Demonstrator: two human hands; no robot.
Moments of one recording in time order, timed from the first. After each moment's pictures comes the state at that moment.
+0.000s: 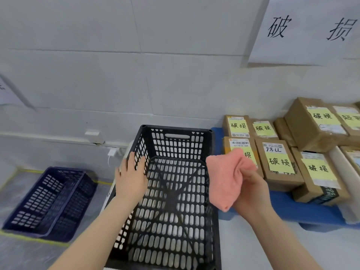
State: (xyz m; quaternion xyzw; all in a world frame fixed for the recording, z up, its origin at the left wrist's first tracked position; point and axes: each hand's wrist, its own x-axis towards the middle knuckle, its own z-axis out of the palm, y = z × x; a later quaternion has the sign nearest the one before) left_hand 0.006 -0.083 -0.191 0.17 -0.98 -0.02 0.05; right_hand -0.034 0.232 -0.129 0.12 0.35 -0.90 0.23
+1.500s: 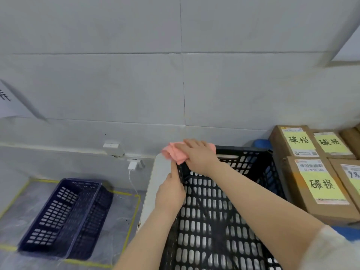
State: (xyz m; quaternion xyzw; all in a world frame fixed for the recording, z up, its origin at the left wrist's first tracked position) left_hand -0.084 -0.157 -0.215 0.18 -0.94 -0.28 0.01; right_hand -0.209 -0.063 -0.181 -0.37 0.92 -0.12 0.07
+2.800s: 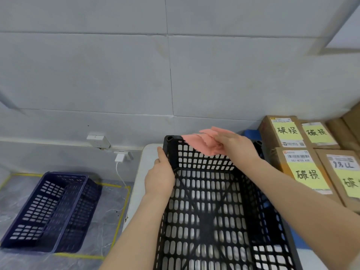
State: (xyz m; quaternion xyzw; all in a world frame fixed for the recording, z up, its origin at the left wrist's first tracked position) left_hand -0.114 -0.150 -0.214 0.24 -0.95 -0.21 -0.01; right_hand -0.238 0.062 -0.192 -0.31 0.95 -0.10 -0.04
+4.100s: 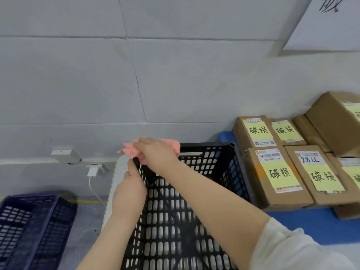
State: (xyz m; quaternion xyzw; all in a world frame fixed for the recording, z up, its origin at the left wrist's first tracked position) left_hand -0.114 -0.150 -0.218 0.21 -0.96 -0.19 0.02; right_hand -0.223 -0.076 -0.183 -0.37 0.91 -0.15 0.05
